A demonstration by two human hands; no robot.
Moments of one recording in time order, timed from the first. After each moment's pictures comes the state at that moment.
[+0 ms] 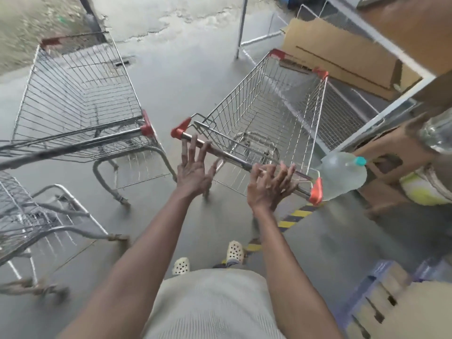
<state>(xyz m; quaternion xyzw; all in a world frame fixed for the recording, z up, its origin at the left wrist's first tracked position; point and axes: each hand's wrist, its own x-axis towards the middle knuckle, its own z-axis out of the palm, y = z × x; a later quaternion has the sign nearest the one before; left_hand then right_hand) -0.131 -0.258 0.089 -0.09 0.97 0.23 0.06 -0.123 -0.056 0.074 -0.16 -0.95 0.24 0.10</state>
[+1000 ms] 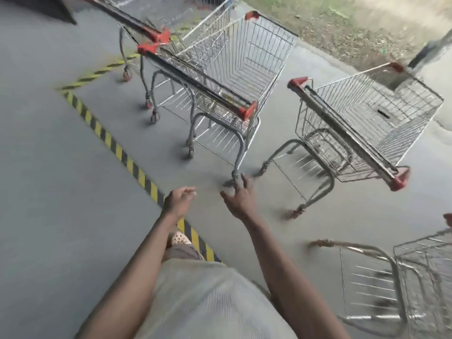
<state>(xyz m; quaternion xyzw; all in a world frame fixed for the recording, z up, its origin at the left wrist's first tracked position) 0.340 -0.355 0.060 -0.72 0.45 0.51 -0.18 0.134 -0.346 0.078 0.55 -0.73 0.13 -0.39</state>
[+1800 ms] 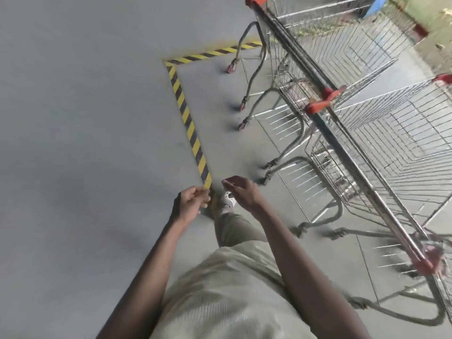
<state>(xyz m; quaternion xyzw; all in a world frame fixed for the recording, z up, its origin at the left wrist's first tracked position) 0.651 -0.536 0.073 -0.74 0.19 0.53 -0.37 0.491 -0.639 0.066 0.61 -0.54 0.05 -0.58</state>
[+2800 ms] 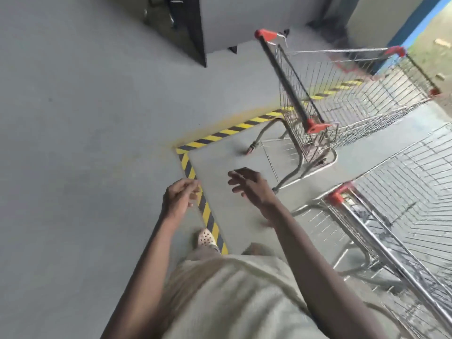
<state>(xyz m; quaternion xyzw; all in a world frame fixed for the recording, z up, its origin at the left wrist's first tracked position) 1.126 -1.128 0.104 -0.74 0.22 0.46 -0.44 0.930 -1.219 0.128 0.54 -0.55 0.17 -0.62</state>
